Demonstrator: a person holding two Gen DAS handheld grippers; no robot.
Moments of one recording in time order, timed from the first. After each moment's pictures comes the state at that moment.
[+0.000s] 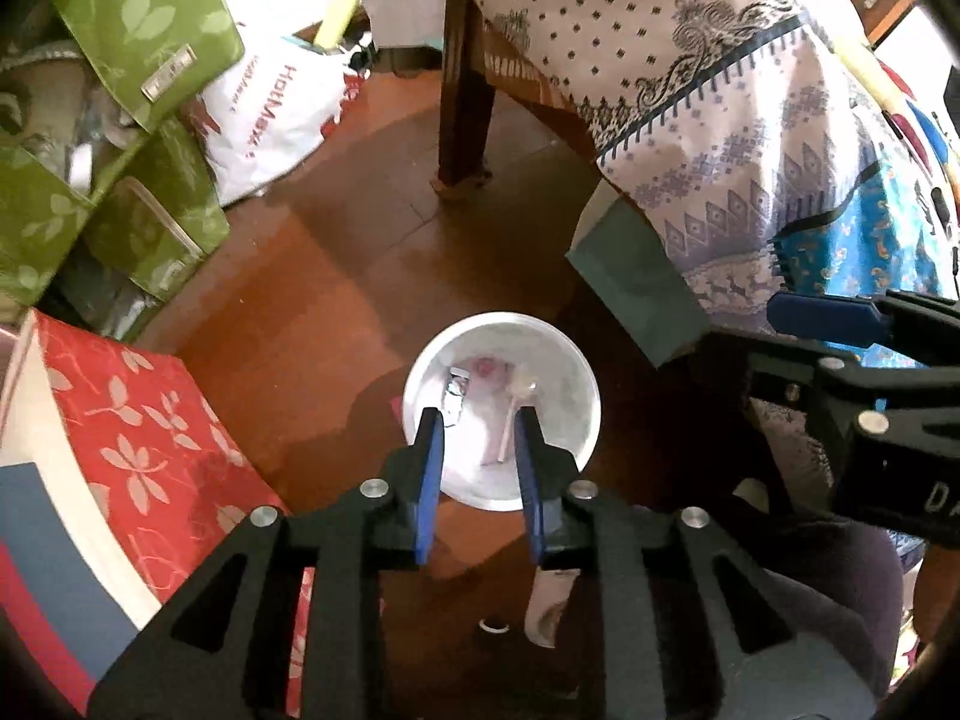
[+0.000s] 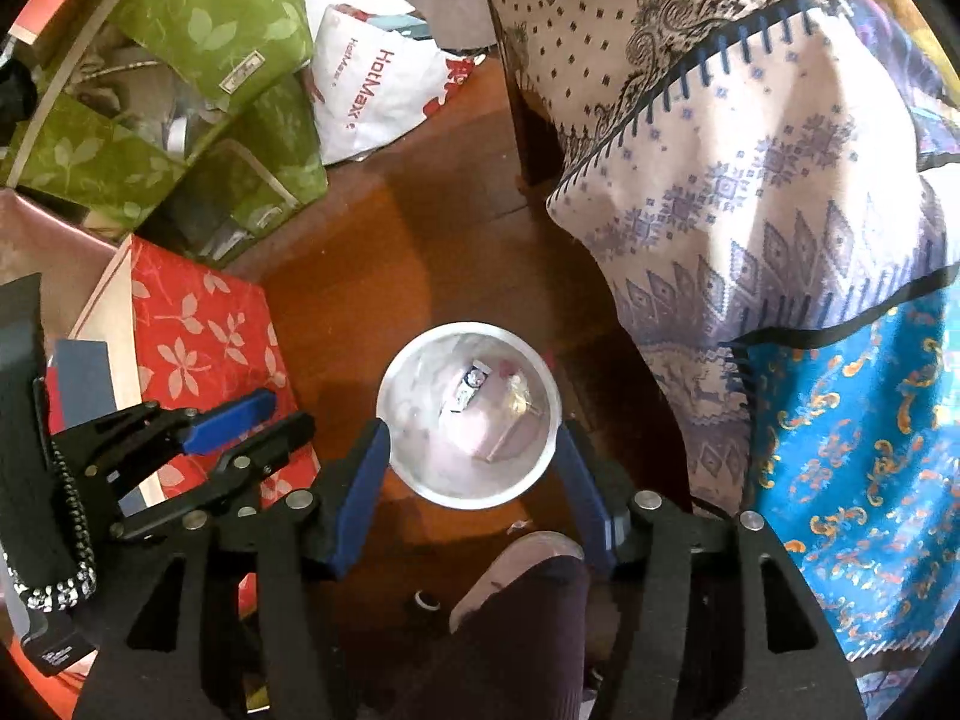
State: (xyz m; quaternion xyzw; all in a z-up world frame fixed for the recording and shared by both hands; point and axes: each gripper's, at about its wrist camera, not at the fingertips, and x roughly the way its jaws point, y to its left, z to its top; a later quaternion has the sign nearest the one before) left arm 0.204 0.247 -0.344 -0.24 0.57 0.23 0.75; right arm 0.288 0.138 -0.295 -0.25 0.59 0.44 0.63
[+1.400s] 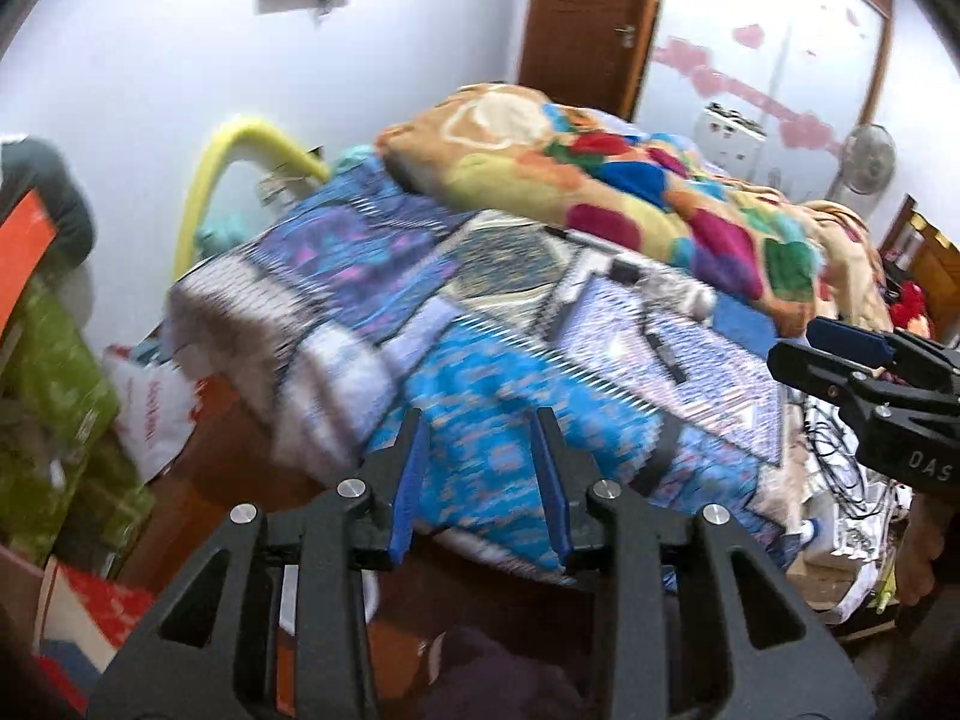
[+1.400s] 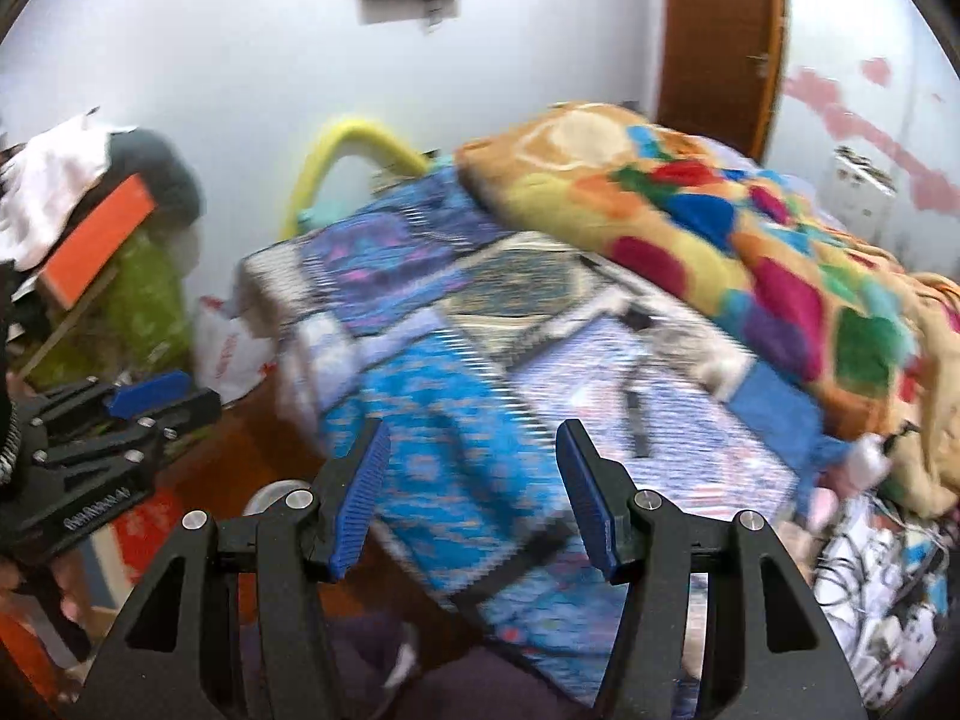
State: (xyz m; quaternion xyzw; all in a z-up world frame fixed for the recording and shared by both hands) left arm 0.308 0.015 -0.098 -0.09 0.39 0.08 0.91; right arm 0.348 -0.168 -0.069 -0.11 0.38 0.30 0.87
